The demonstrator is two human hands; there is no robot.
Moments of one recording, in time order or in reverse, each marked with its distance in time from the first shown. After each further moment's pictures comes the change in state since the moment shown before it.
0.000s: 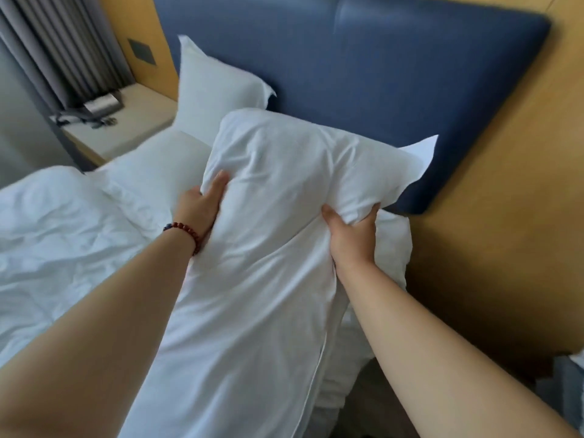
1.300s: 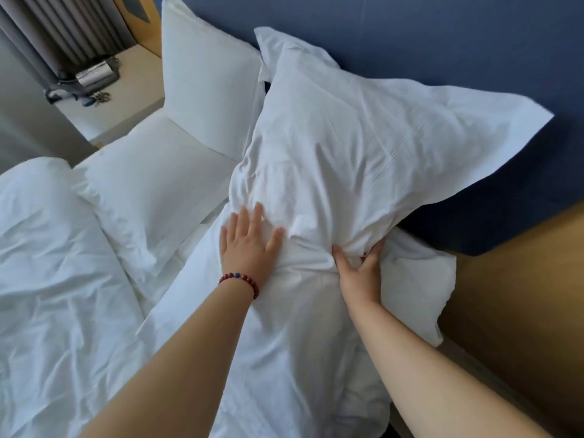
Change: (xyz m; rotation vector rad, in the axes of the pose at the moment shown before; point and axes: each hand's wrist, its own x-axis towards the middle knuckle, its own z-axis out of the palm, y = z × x) left_hand 0.126 -0.050 0.189 0.684 -0.092 0.077; right_hand 0.196 0.120 0.043 -0.211 -0.156 0.165
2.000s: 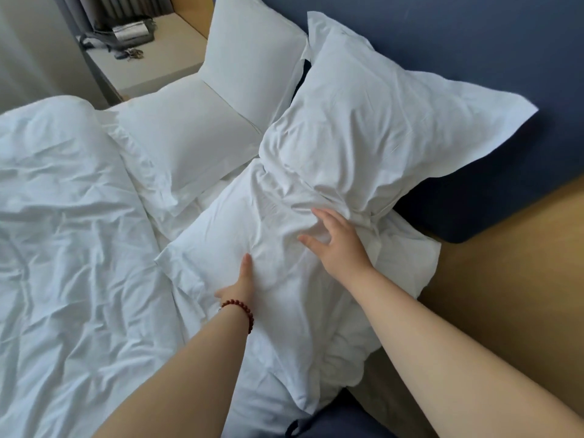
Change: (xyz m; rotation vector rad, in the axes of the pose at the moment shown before) left_hand -0.164 -0.062 0.039 -1.087 -0.065 -1.192; right_hand -0.097 -0.037 -0.008 -0.592 -0.459 -0.524
